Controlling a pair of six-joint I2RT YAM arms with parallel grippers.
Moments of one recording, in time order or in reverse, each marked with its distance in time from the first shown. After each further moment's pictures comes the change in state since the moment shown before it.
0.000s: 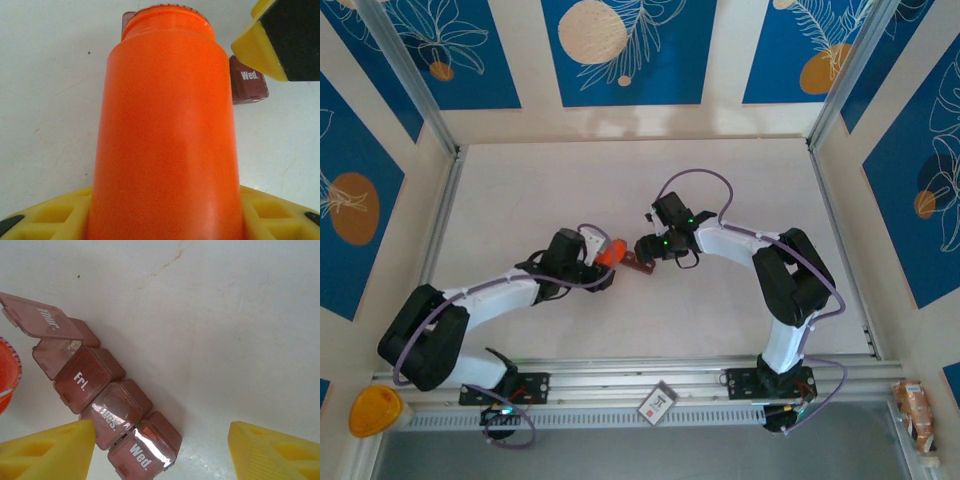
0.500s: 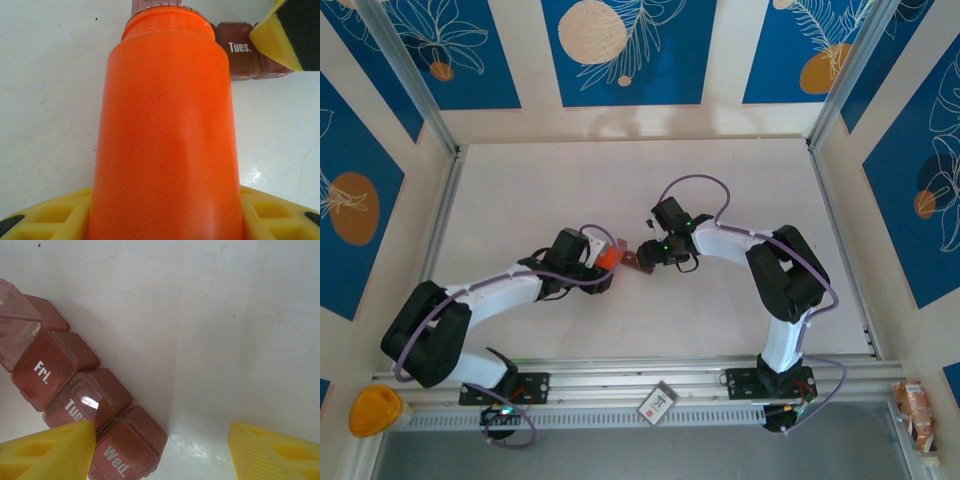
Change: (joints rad) left arm -0.008 0.021 0.038 -0.114 -0.037 0.011; right arm 0.000 0.035 -0.020 -0.003 0.007 0.001
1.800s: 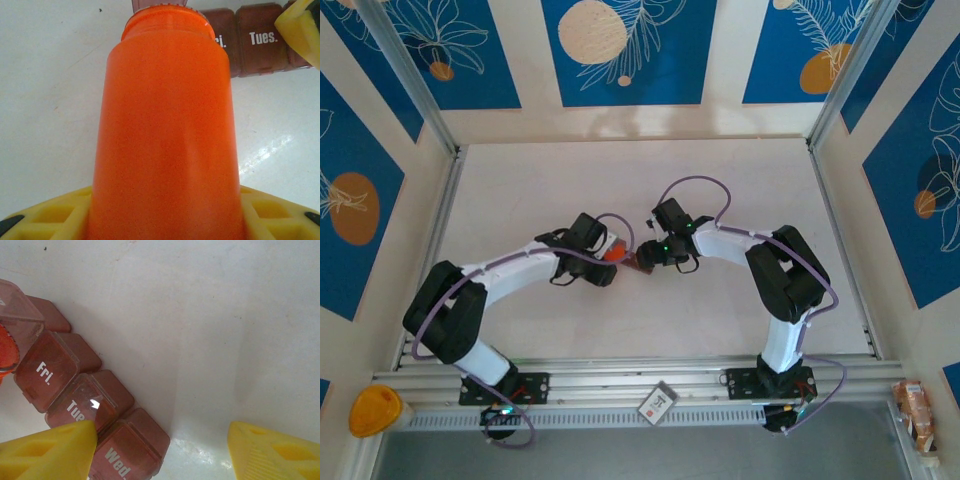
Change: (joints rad) left arm -0.034 0.151 0.259 -0.306 -0.090 0.060; right arm 0.000 0.000 -0.021 0.040 -0.015 0.008
